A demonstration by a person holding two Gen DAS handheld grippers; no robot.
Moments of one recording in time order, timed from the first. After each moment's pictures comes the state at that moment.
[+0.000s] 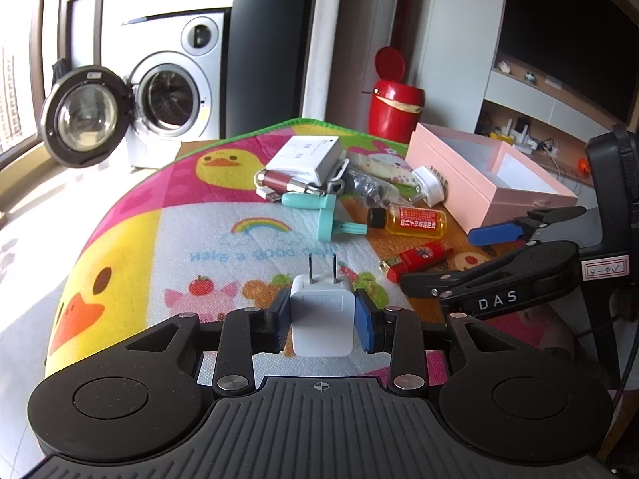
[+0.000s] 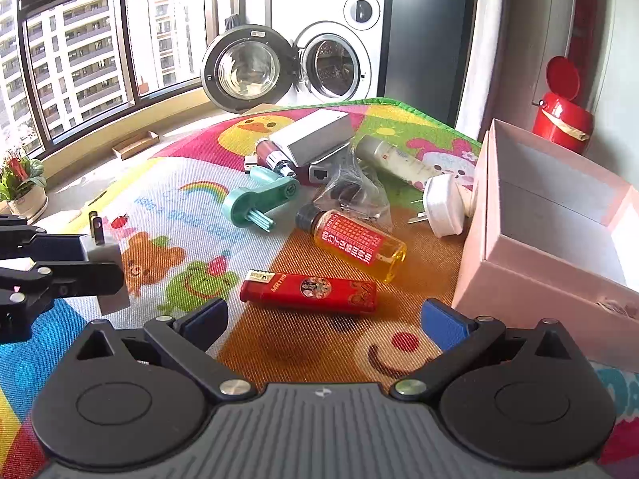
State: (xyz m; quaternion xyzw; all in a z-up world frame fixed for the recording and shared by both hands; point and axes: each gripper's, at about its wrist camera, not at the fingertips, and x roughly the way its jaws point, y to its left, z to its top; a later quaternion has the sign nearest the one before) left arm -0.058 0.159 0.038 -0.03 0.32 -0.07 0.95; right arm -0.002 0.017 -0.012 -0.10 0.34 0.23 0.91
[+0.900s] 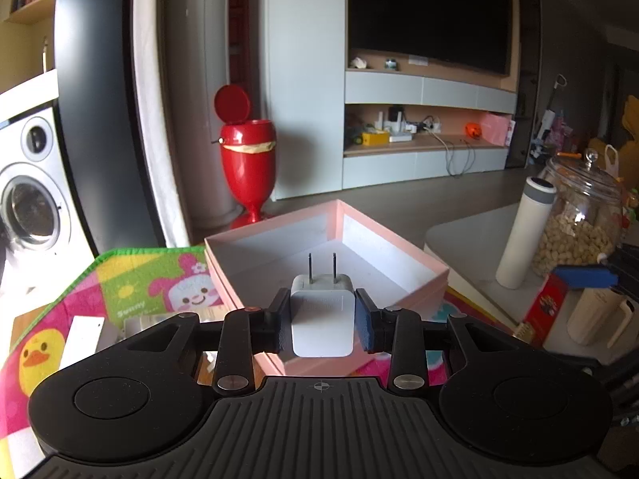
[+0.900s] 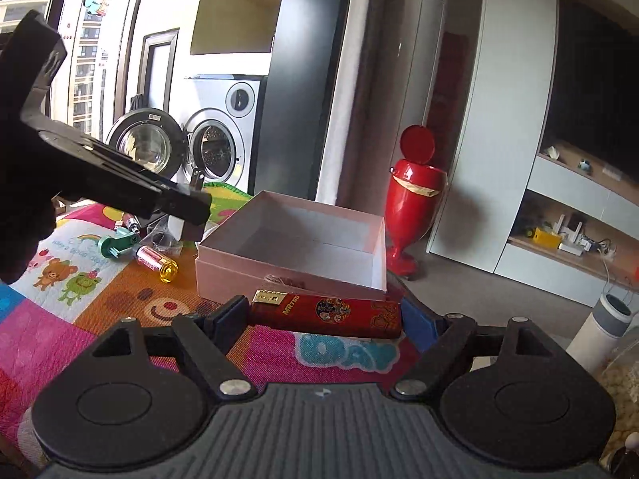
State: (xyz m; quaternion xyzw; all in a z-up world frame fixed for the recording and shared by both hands) left arm 0.051 -0.035 0.110 0.08 0.25 -0.25 0.93; right arm -0.115 -0.180 0.058 -0.09 0.20 0.08 0.97
